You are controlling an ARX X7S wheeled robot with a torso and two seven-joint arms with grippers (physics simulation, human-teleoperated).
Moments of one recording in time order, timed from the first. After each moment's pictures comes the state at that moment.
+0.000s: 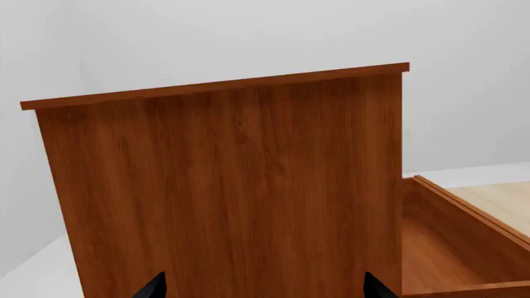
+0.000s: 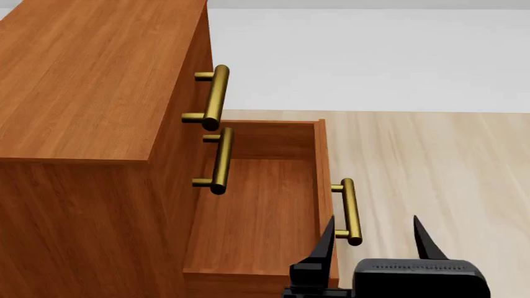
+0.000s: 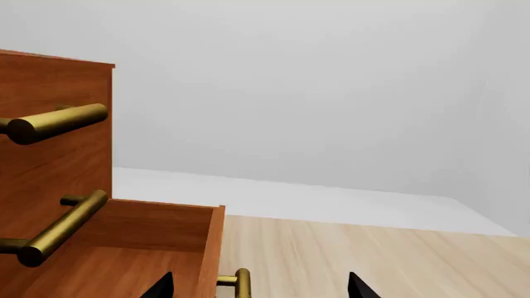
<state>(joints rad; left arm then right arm) 0.40 -0.34 0.16 0.75 -0.11 -0.18 -0.33 0.15 0.27 -0.21 -0.52 0.17 0.53 0.36</state>
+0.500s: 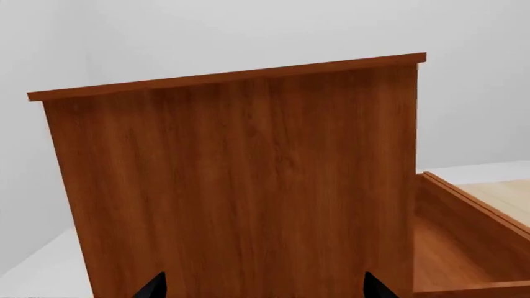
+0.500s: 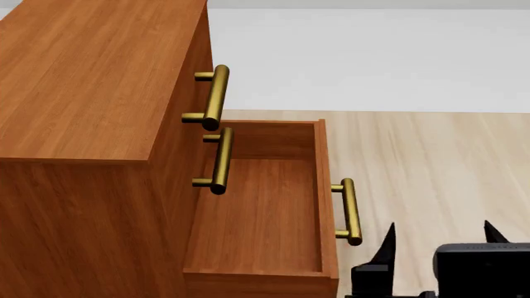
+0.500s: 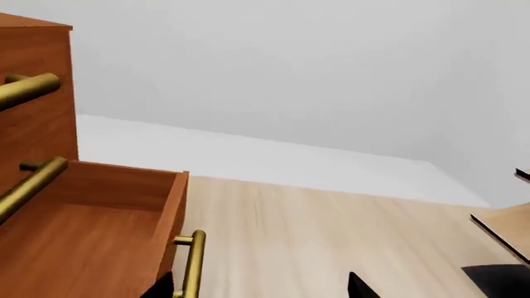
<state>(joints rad) 0.39 -0.35 0.15 0.74 -0.13 -0.19 -0.34 0.24 0.39 0.12 -0.92 0.45 1.21 0.31</state>
